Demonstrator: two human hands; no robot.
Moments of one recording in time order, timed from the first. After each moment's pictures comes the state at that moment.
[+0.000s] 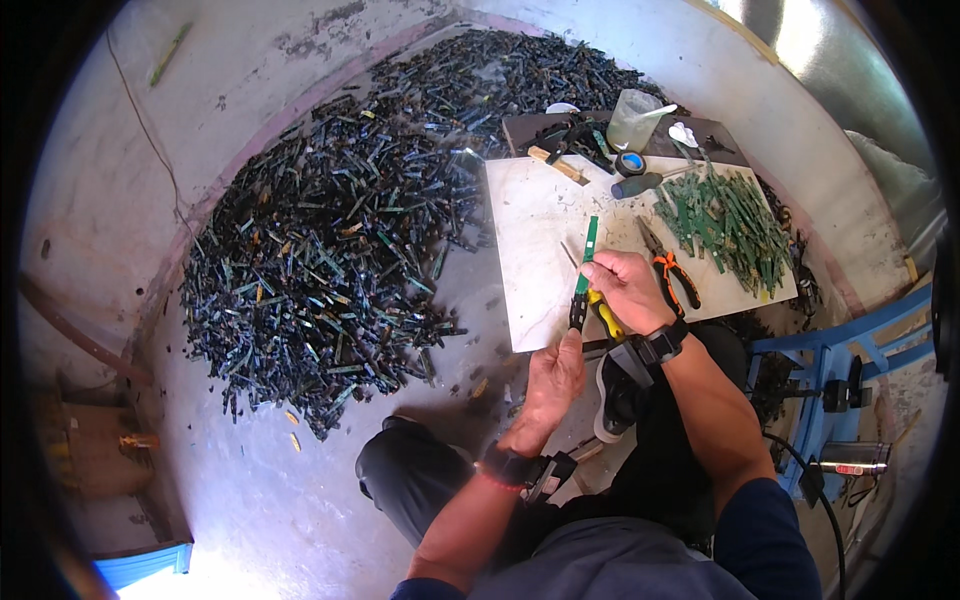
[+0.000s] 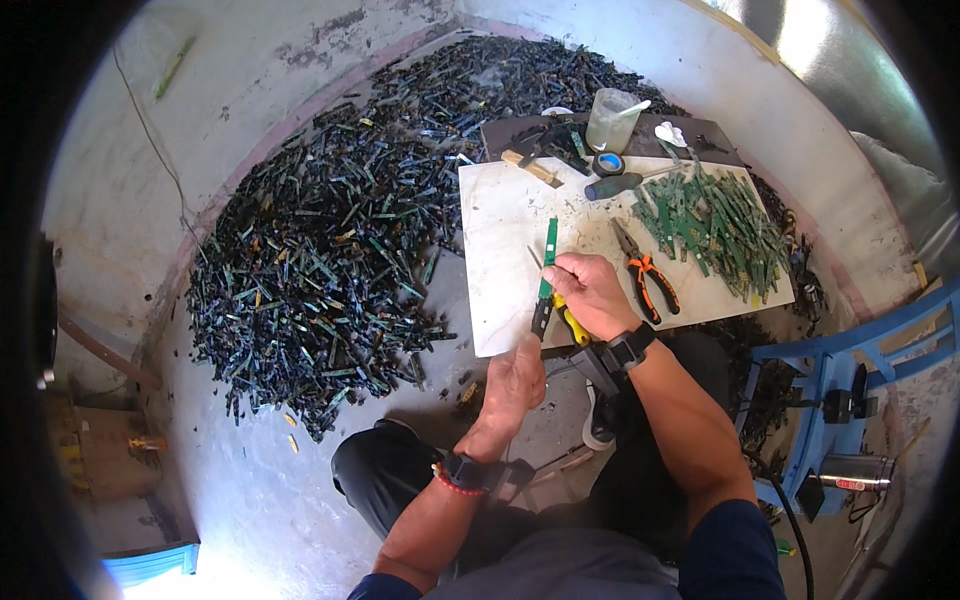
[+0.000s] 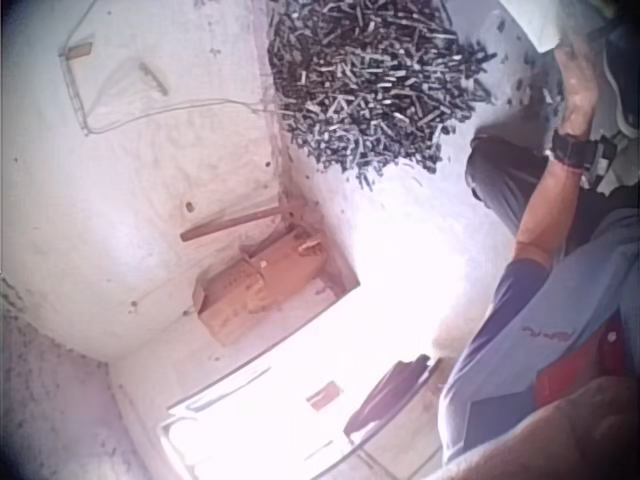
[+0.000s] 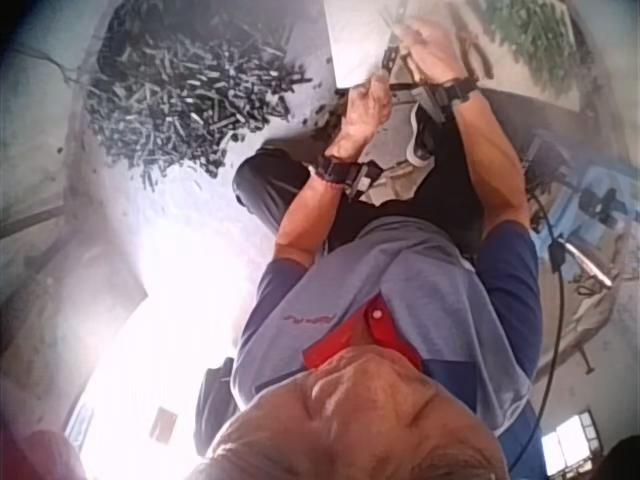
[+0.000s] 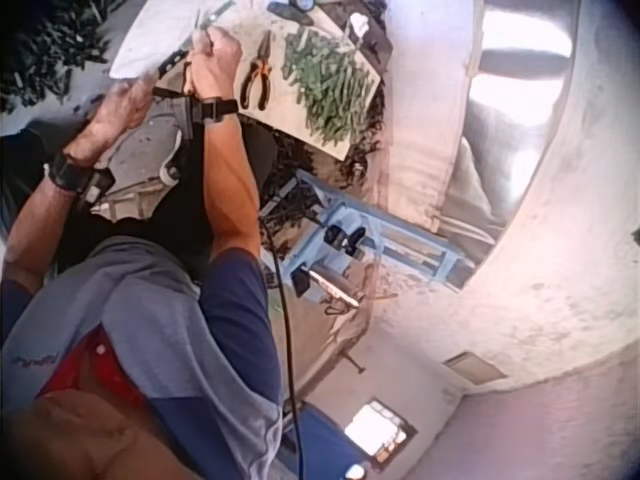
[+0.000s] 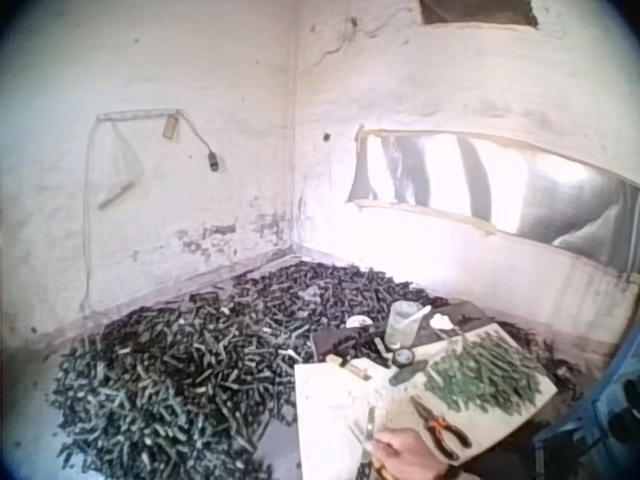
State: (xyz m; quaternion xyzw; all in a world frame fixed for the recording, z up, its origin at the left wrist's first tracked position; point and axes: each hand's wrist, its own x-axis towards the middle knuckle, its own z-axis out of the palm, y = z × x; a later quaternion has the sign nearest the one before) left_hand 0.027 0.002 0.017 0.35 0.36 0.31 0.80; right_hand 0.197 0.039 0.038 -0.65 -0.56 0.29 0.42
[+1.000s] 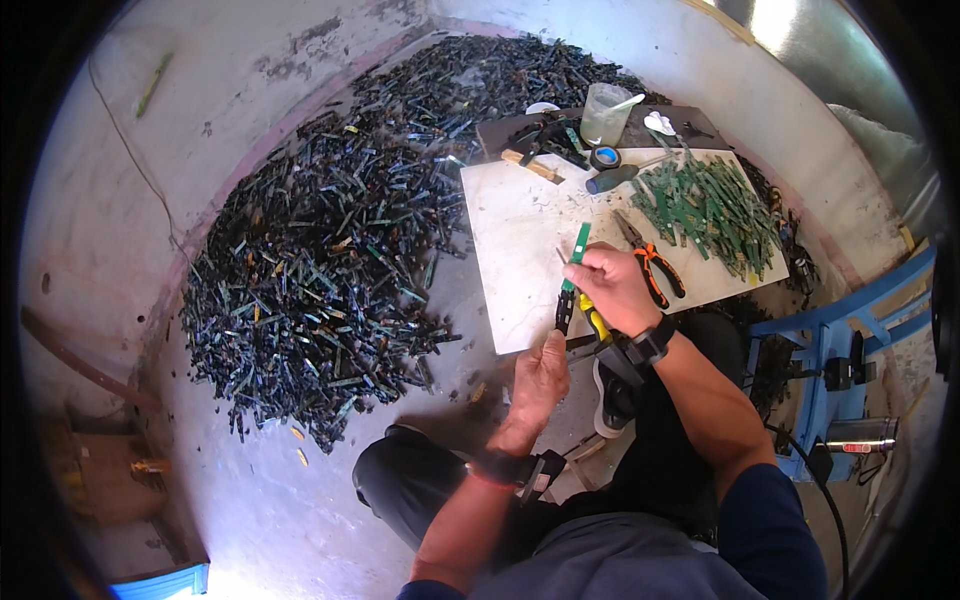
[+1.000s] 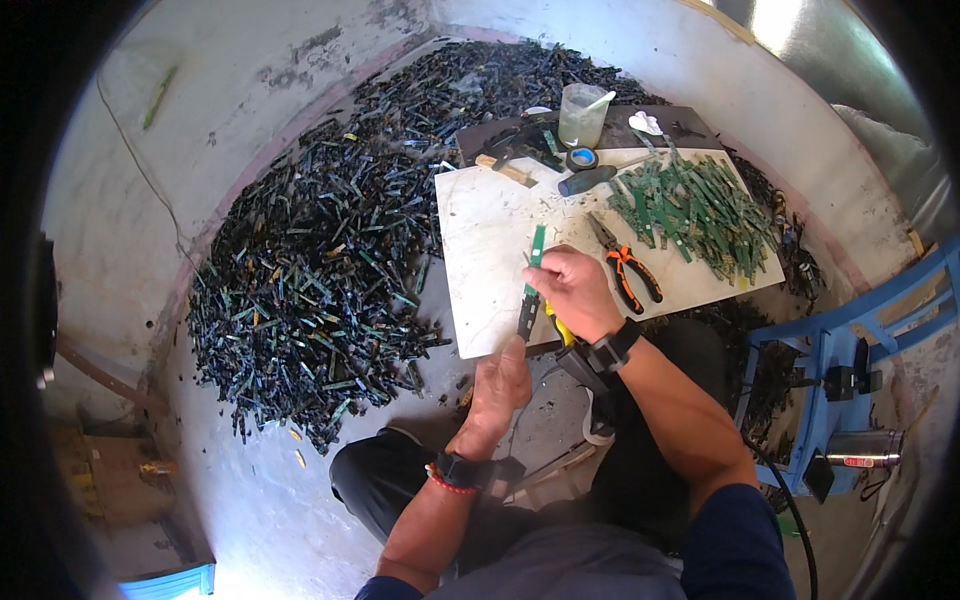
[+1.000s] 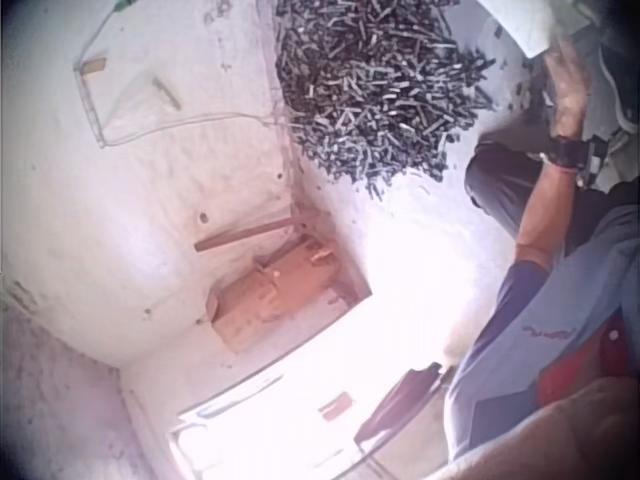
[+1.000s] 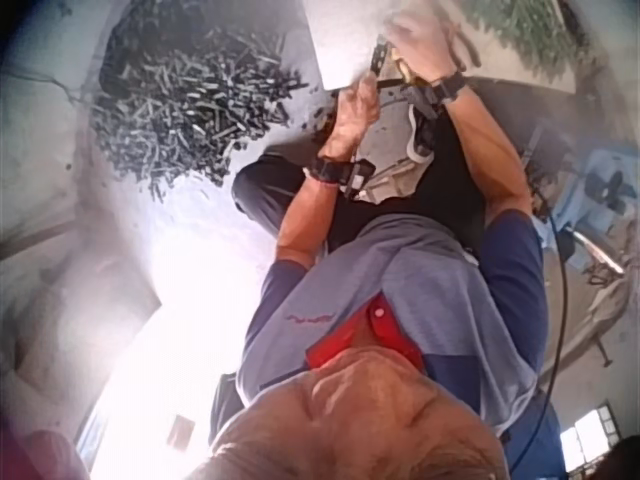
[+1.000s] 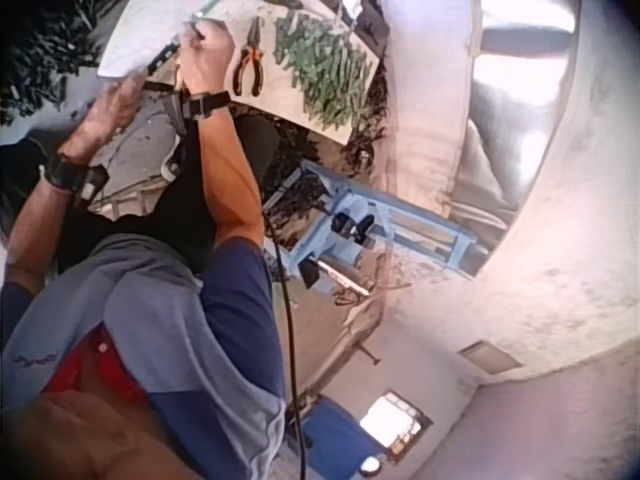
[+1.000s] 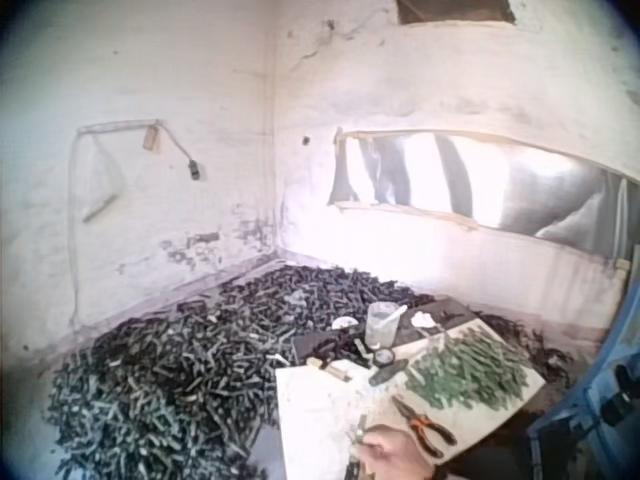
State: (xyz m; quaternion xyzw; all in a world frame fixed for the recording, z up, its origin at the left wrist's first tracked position) left_hand 0.027 0.001 0.016 0.36 0.41 0.30 0.78; right_hand 0.189 0.026 0.051 -0.64 -0.55 0.25 0.47
